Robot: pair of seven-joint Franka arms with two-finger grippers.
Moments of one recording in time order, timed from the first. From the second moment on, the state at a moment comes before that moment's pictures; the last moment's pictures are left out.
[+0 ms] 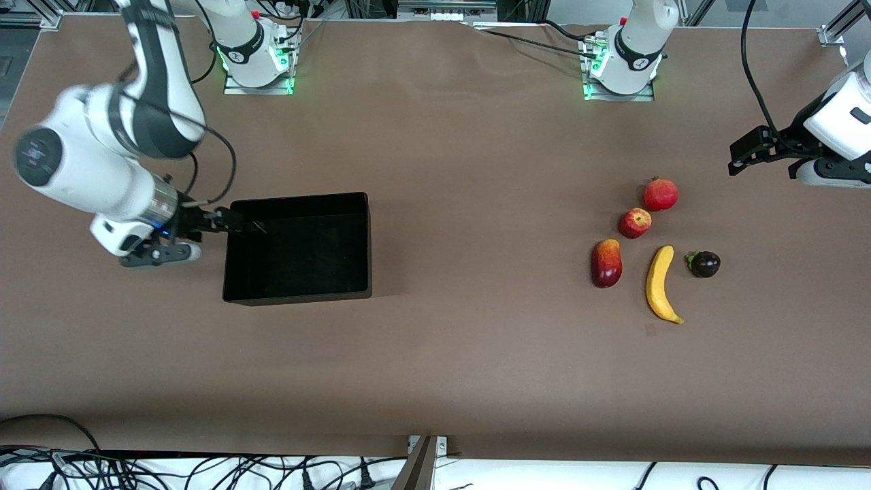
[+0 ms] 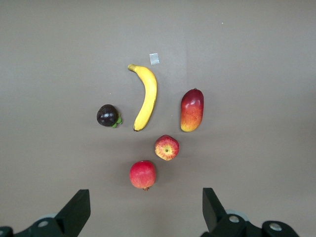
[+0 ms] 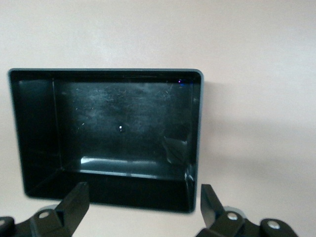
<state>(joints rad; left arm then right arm) -0.03 -0.03 0.01 -1.67 0.00 1.62 0.02 0.68 0.22 -0.59 -1.77 0.23 1.89 -0.08</state>
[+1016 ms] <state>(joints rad) -0.03 -0.02 0.01 -1.67 0.00 1.62 0.02 0.68 0.07 -0.59 -1.53 0.08 1.54 -0.10</state>
